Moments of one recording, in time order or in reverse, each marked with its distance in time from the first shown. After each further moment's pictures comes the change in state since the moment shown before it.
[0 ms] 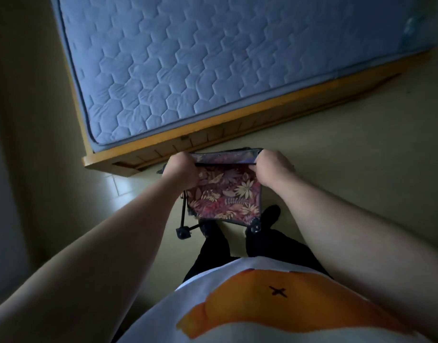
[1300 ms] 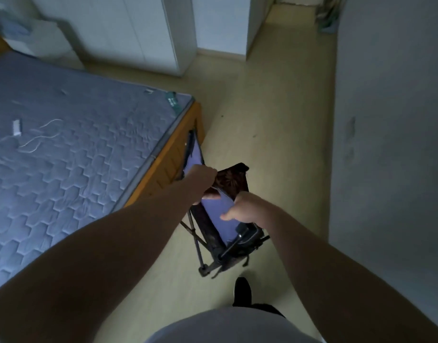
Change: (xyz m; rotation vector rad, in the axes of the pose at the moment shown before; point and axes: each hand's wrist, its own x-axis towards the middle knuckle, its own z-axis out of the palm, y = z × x) left_hand -0.227 0.481 0.151 -0.235 -0.466 0.473; right_hand -0.181 0.407 -0.063 0.934 0.000 0.248
